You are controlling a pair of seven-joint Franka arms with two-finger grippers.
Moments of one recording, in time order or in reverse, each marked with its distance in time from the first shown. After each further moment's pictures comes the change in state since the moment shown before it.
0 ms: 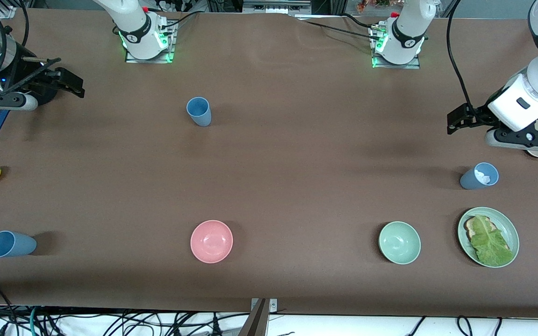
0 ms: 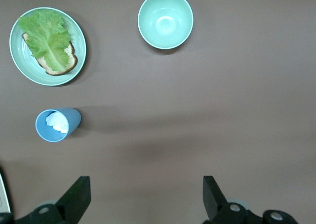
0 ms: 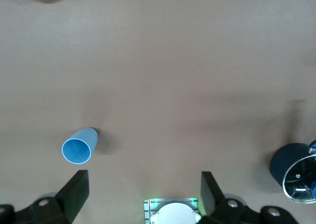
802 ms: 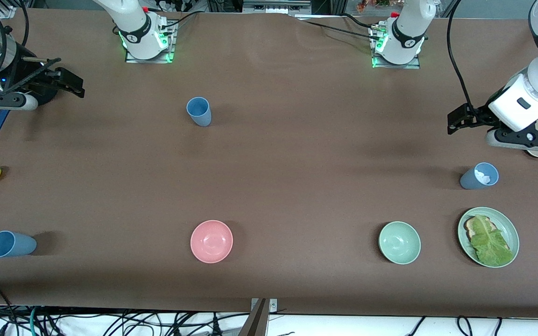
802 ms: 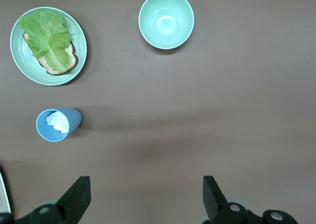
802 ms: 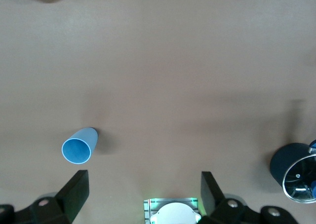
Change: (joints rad) left arm 0.003 0.000 0.002 0.000 0.000 0.000 0.000; right arm 0.000 0.000 0.000 0.000 0.000 -0.001 0.000
